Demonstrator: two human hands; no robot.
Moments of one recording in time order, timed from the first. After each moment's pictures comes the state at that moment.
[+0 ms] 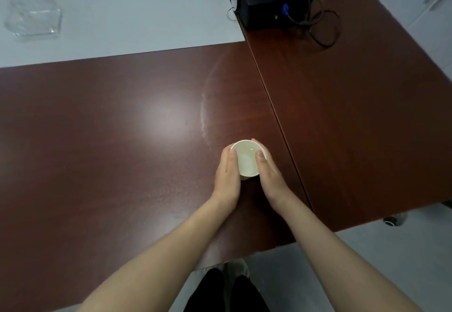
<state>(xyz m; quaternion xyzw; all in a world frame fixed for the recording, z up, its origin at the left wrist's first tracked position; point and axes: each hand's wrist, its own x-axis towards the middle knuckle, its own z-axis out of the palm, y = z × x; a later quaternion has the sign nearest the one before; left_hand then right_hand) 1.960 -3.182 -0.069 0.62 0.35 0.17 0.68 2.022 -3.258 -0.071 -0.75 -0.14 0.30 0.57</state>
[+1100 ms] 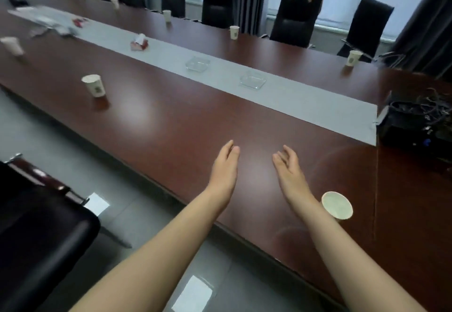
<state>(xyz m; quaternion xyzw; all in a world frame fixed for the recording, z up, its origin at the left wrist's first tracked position) 1.750 -3.179 0.096 0.48 0.53 0.42 0.56 1.885 -3.212 0.084 -0.68 -0.44 0.36 0.46</state>
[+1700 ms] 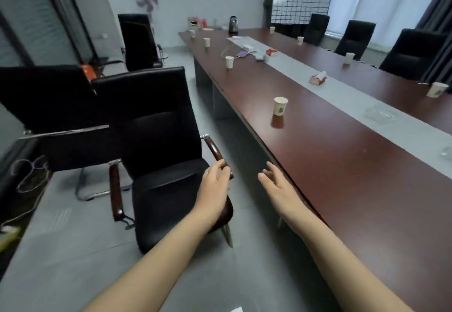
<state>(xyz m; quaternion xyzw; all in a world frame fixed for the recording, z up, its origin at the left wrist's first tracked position) 1.358 -3.266 0.120 0.33 0.71 0.54 0.30 1.488 -3.191 0.110 -0.45 -0.69 0.51 0.25</state>
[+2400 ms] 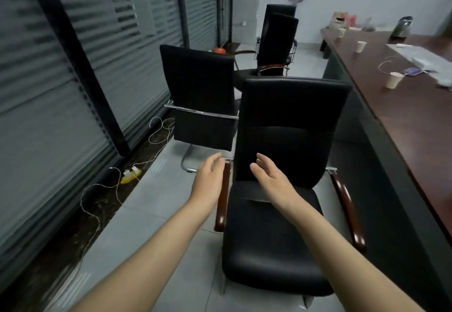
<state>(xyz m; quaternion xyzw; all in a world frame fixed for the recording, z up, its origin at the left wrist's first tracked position) 1.031 -3.350 0.108 0.09 0.79 0.59 0.14 1.099 -3.222 0.107 -0.21 -0.79 0.57 0.07</state>
